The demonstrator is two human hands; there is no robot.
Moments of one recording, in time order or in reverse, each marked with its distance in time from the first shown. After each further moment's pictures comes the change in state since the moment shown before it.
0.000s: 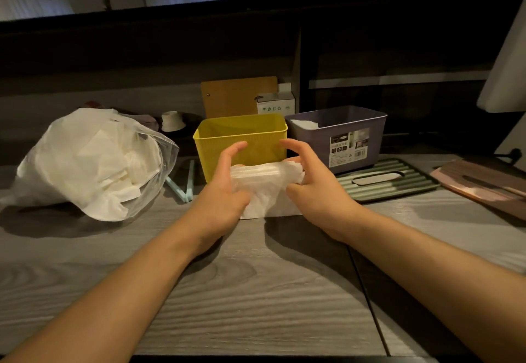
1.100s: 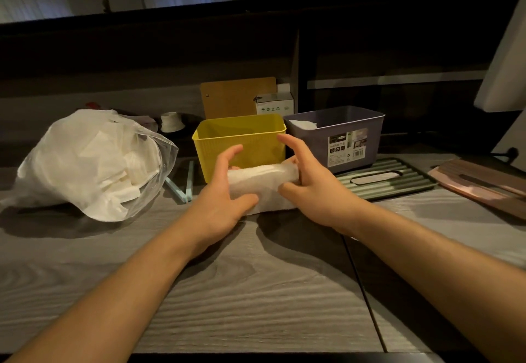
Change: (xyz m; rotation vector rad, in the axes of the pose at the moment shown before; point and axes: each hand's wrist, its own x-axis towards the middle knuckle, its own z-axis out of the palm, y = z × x) left_hand -0.002 -0.004 -0.004 0.056 0.014 0.027; right_hand 0.004 0.002 -0.012 -0.202 -0.112 -0.044
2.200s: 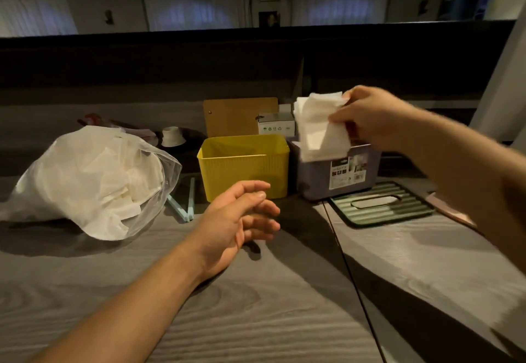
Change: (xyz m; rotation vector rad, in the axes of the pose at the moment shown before) left_hand -0.004 0.017 0.007 -0.578 -0.093 -0.191; right_hand 0.068 -0.052 -0.114 0.105 0.336 0.242
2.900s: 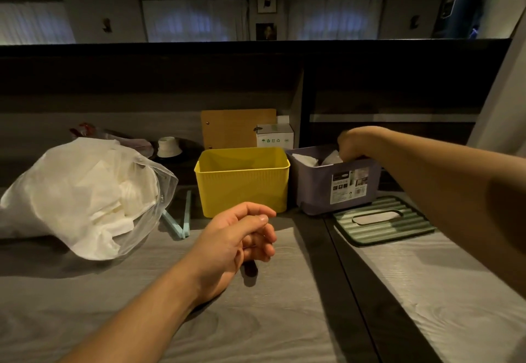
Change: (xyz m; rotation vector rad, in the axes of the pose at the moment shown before) left_hand 0.006 -0.003 -0.007 0.036 -0.055 -0.029; right_hand 0.082 0.030 0.009 -1.355 -0.245 0.236
